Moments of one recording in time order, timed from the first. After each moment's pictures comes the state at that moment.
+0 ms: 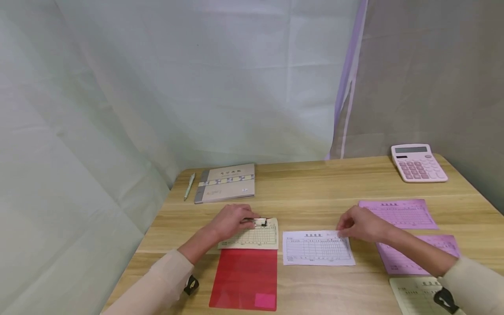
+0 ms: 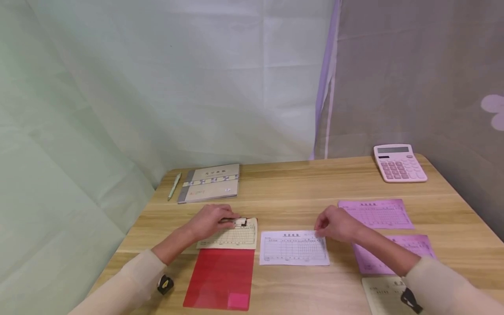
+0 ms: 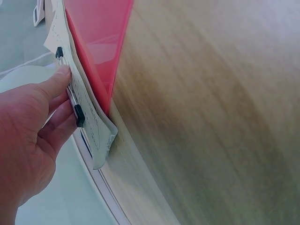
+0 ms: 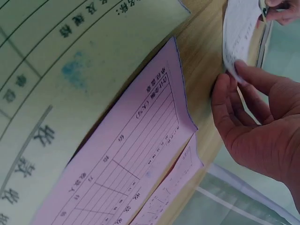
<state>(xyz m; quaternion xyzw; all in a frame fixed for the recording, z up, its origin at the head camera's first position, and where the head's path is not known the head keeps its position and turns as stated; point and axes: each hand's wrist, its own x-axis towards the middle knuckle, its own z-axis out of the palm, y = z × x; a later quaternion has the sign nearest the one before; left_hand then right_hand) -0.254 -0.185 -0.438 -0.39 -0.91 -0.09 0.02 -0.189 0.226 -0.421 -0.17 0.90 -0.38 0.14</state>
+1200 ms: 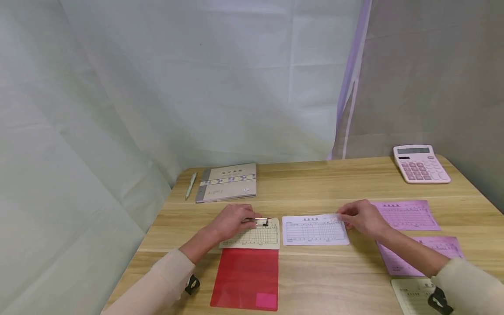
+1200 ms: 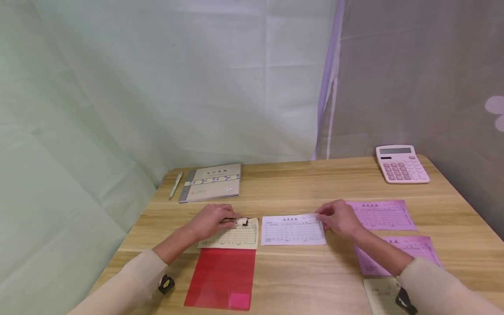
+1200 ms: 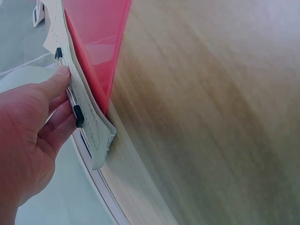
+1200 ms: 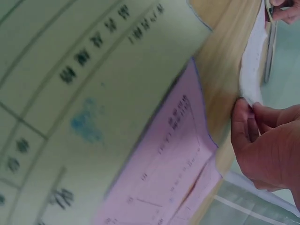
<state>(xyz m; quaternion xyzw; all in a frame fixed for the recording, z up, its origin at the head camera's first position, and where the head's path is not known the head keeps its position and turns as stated) -0.251 -0.184 -0.437 -0.40 -0.91 -0.10 0.02 -0.199 0.220 -0.434 -0.06 0.89 -0.45 0.04</state>
